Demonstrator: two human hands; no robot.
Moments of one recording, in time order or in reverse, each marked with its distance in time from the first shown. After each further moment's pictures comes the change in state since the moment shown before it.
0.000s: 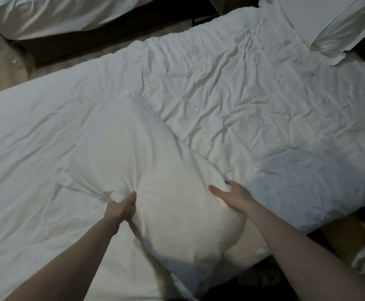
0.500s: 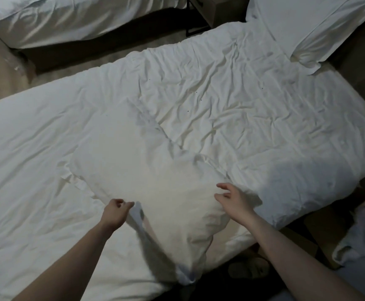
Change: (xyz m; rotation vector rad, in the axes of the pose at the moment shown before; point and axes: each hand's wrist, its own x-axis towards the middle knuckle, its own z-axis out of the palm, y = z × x) left_hand -0.067 -0.015 -0.025 0.299 -0.085 0.226; right_hand -0.088 0.023 -0.013 0.254 0.090 -0.153
